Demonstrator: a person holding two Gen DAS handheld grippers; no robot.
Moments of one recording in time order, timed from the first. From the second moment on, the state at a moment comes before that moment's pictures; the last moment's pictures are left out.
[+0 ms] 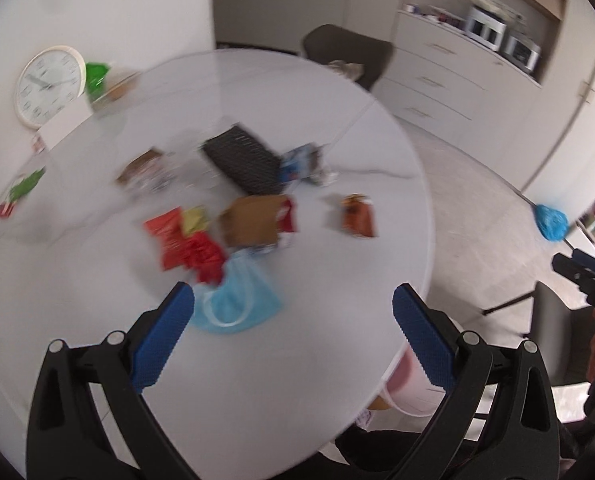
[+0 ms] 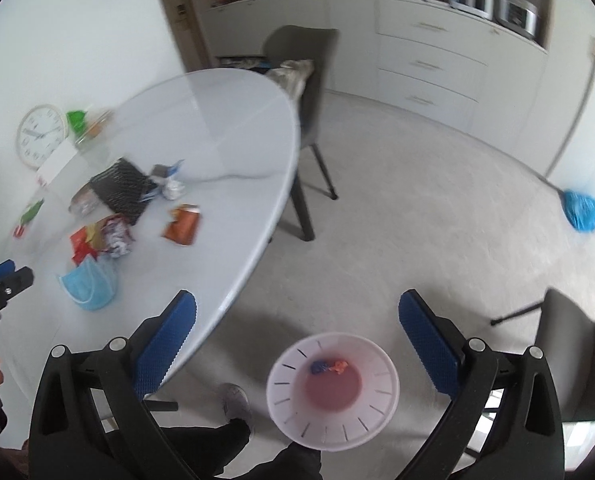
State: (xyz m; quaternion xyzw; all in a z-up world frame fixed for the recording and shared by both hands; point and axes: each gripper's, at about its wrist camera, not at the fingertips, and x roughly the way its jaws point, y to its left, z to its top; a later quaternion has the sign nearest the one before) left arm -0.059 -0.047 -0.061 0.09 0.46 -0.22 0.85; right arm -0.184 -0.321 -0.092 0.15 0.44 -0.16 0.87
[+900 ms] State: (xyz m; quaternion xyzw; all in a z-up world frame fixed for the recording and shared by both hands) left arm 0.017 0.003 -0.214 0.03 0.58 -0.19 0.79; right arm -0.083 -0.209 -0.122 0.09 0.50 -0.06 0.86
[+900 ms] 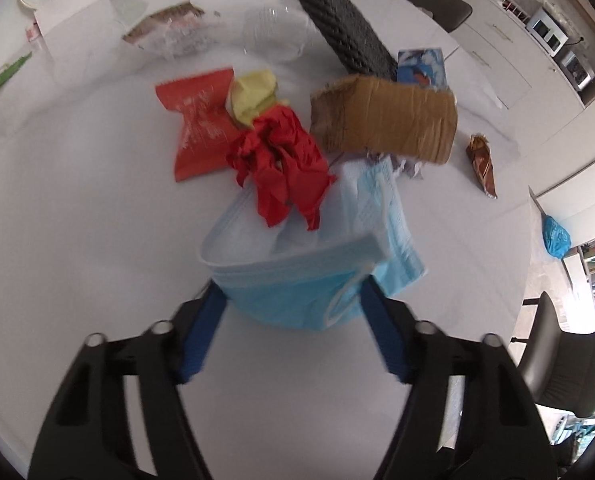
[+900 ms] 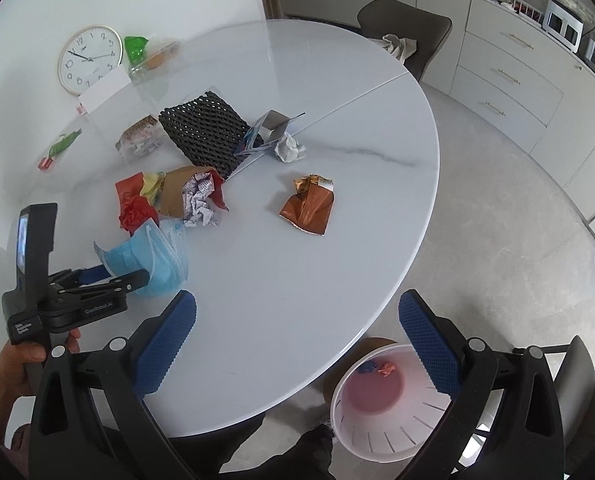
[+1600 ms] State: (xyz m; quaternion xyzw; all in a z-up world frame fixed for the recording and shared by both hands) left arm -0.011 0.027 -0.199 0.07 0.56 -0.25 0.79; right arm 0.025 -0.080 -0.137 0.03 0.52 0.18 0.84
